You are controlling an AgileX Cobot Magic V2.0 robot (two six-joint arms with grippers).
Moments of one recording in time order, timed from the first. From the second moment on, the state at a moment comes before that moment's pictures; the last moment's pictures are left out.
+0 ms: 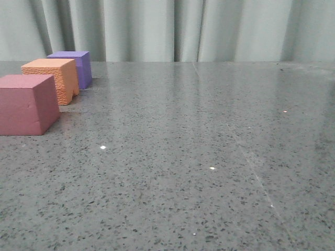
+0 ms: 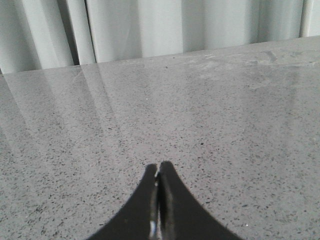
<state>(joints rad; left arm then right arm) -0.10 0.00 0.00 0.21 0.08 -0.24 0.03 -0.01 0.03 -0.15 0.12 0.31</state>
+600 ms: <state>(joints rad) -0.10 0.00 0.00 0.22 0.09 -0.24 0.03 -0.01 0.03 -0.15 0.12 0.31</state>
